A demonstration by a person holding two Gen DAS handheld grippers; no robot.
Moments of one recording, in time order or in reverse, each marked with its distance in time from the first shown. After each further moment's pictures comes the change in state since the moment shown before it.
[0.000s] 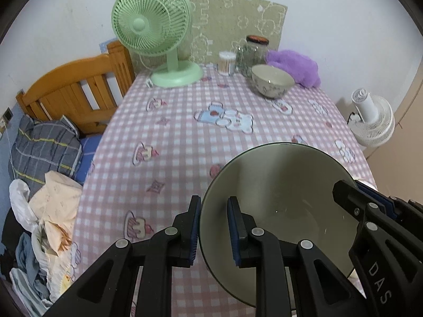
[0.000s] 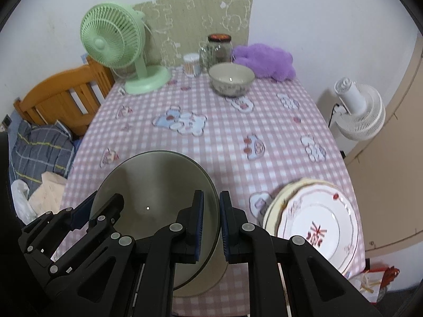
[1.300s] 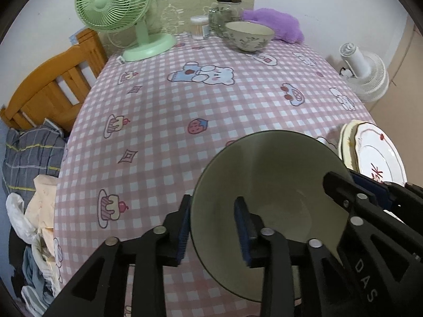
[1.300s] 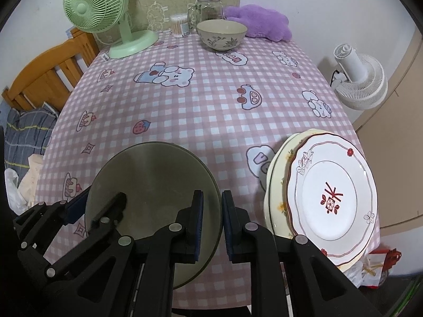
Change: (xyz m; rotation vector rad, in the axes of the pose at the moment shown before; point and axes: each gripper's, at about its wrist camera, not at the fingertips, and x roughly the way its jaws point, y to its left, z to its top) left arm 0.045 -0.020 -0.042 0.138 0.109 -0.026; right arm 0.052 -0.011 -0.050 0.023 0.118 -0.026
